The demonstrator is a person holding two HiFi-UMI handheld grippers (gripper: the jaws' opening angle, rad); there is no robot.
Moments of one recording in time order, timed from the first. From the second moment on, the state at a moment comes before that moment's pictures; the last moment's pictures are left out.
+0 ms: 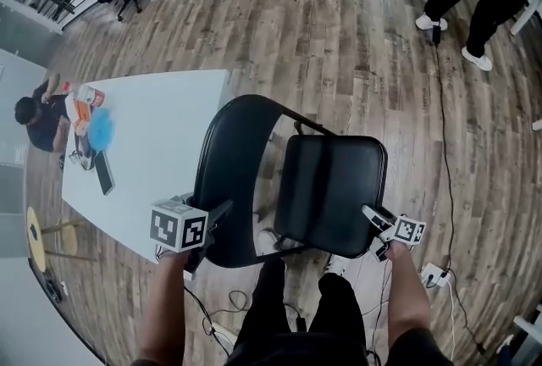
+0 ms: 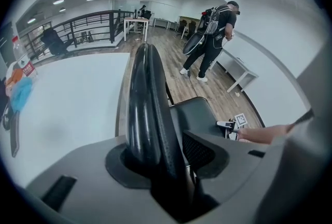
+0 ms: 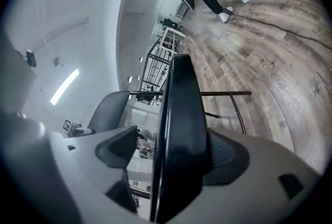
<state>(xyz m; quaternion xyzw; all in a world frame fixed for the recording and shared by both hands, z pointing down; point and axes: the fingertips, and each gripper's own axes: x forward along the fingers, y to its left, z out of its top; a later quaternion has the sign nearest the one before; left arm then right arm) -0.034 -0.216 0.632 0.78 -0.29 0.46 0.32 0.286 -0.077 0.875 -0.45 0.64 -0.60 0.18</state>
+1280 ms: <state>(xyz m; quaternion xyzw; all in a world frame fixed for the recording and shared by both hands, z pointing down) 0.025 -0.188 0.738 0.75 -0.29 0.50 0.31 0.401 -0.024 1.067 -0.47 0.61 -0.63 0.11</state>
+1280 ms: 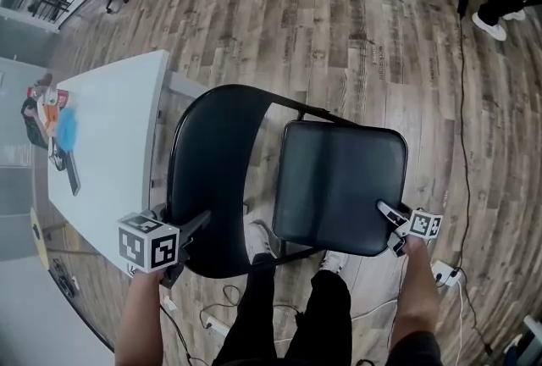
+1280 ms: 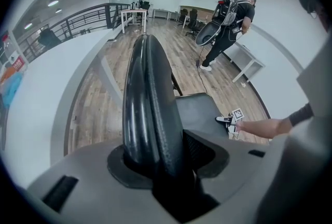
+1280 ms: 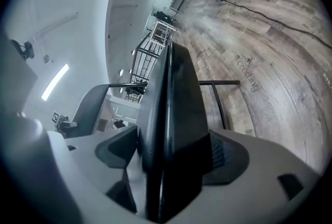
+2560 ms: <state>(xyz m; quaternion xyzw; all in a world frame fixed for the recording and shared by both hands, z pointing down) 0.030 -0.078 0.531 0.88 -0.38 0.20 0.22 0.273 0.014 0.621 -0.61 0.75 -0.25 0.08</state>
